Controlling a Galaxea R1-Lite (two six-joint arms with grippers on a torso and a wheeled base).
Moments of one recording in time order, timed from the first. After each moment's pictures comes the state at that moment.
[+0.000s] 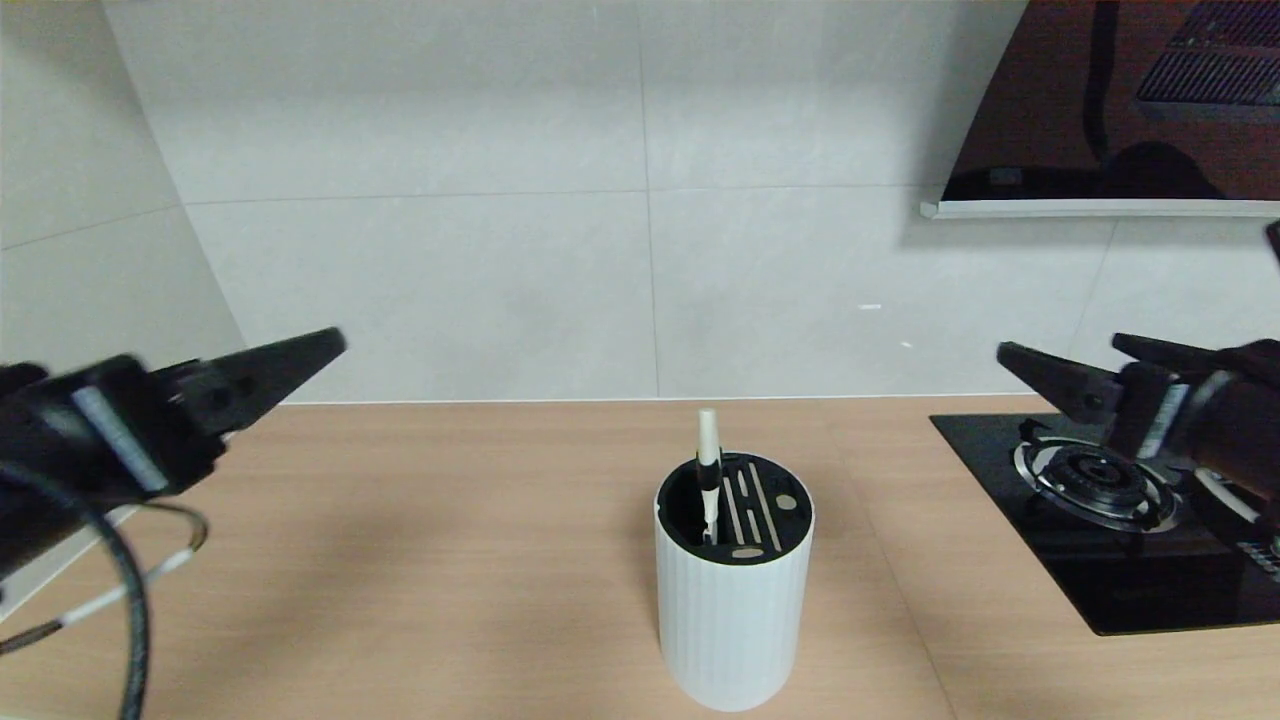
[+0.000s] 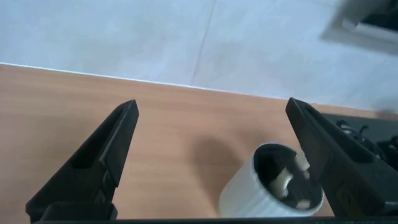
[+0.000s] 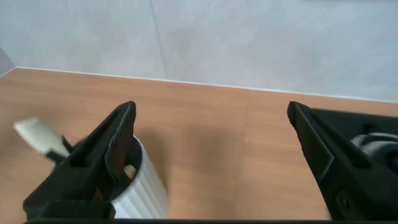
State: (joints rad) left arm -0.54 1.01 -0.69 -0.26 0.37 -0.30; right arm 0.45 1.21 -0.60 -0.60 -0.24 0.06
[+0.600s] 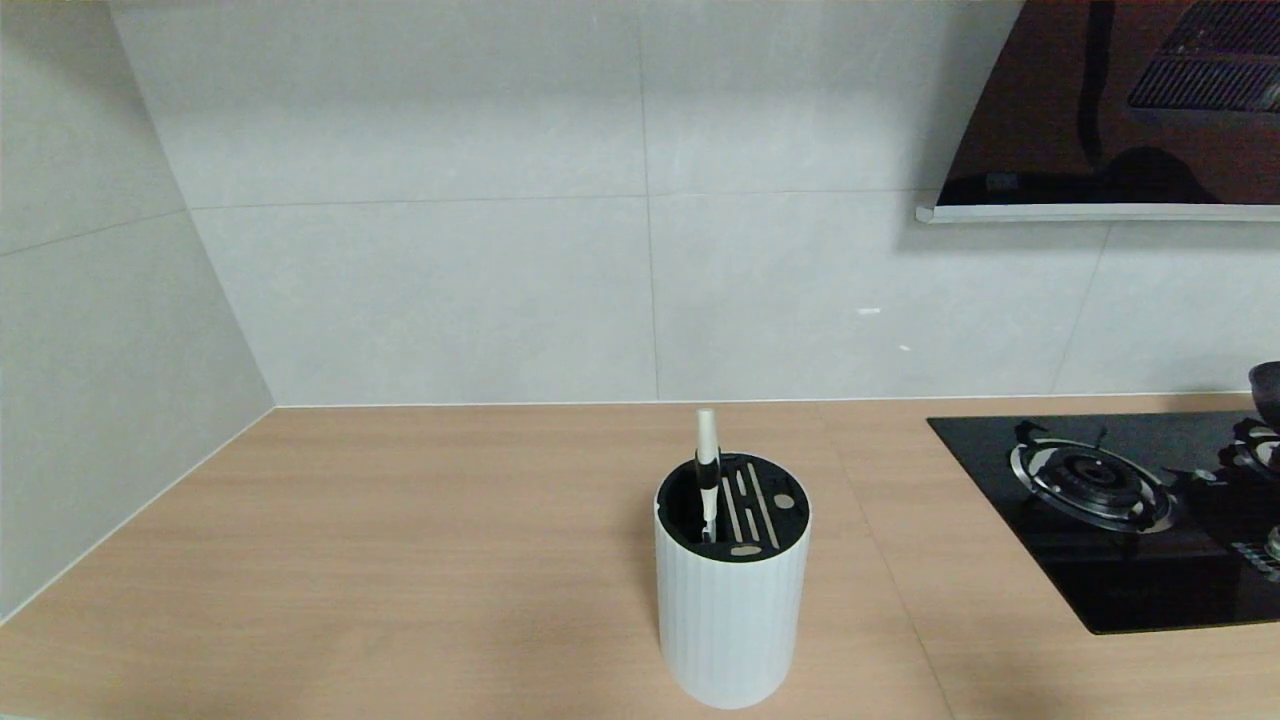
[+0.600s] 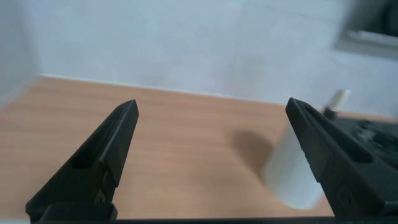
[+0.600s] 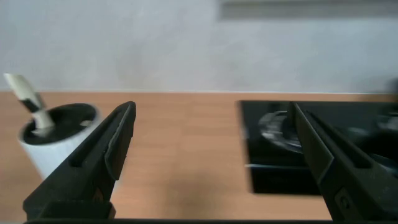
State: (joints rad) left arm -0.23 0.25 -0.40 0.01 0.21 -0.12; right arm 0.22 0.37 -0.38 -0.07 -0.20 -0.02
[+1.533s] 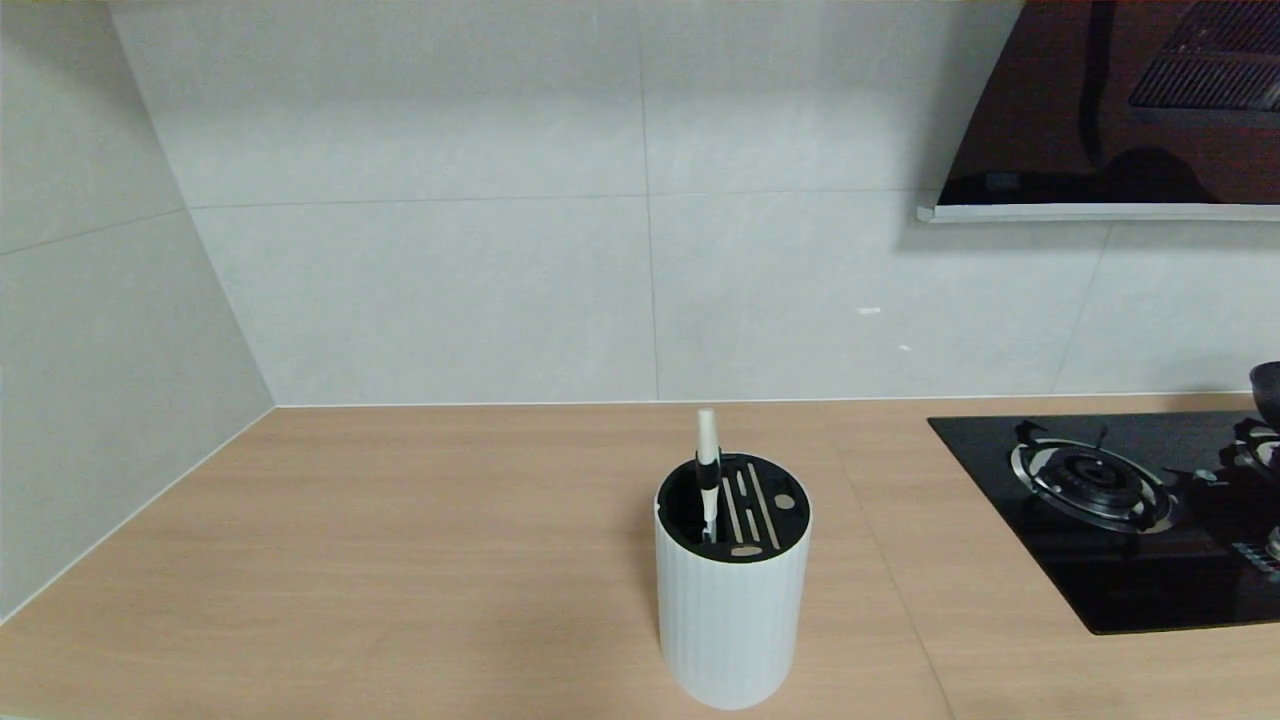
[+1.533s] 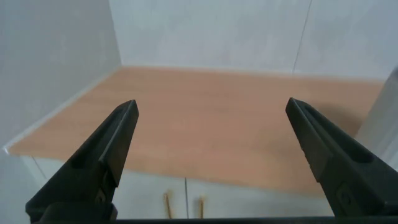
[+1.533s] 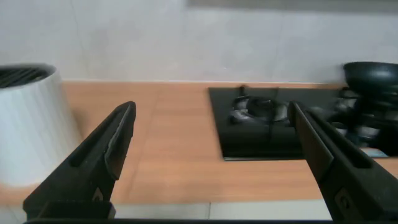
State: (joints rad) left arm 0.01 0.00 -0.03 -0.04 0.11 0.03; right arm 0.00 0.00 -0.01 -0.08 -0.04 -0.06
